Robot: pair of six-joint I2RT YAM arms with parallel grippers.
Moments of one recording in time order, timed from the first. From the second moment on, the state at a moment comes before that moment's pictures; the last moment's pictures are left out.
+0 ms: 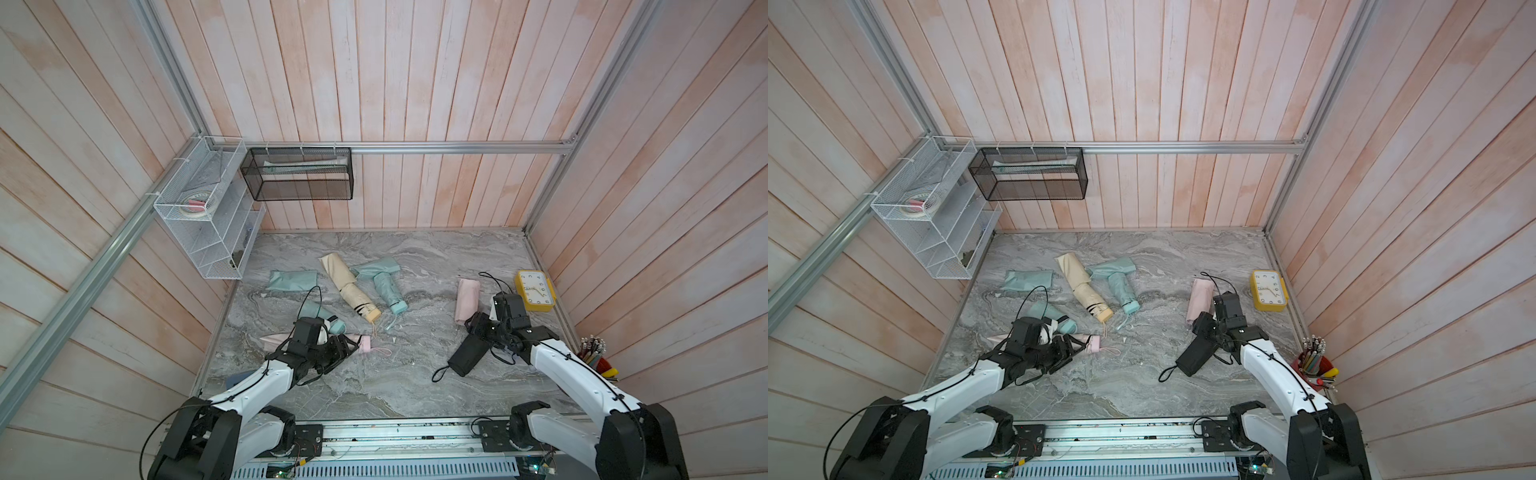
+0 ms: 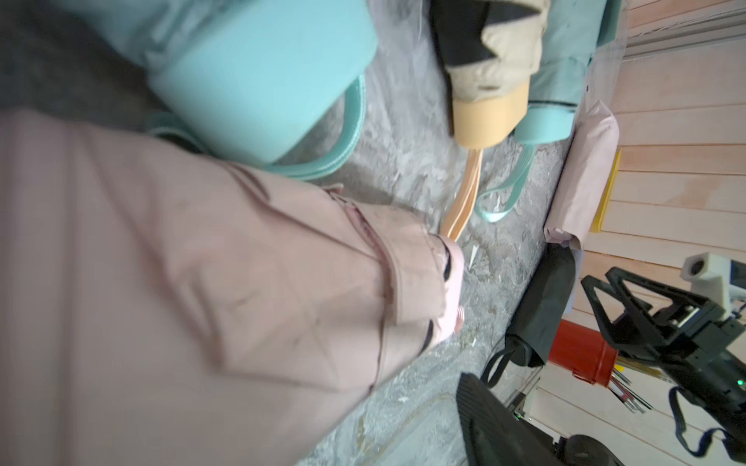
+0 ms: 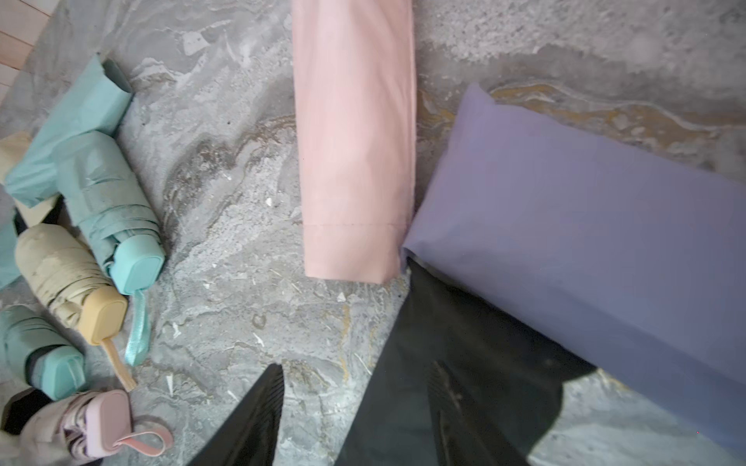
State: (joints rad) left arm -0.32 1.17 0.35 -0.08 0.46 -0.84; right arm 0.24 1.09 0.57 -0.44 -0.09 0.67
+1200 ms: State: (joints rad) left arm -0.25 0.54 0.28 -0.25 0.55 -0.84; right arm 0.66 1.55 0.81 -0.52 0.29 0.63
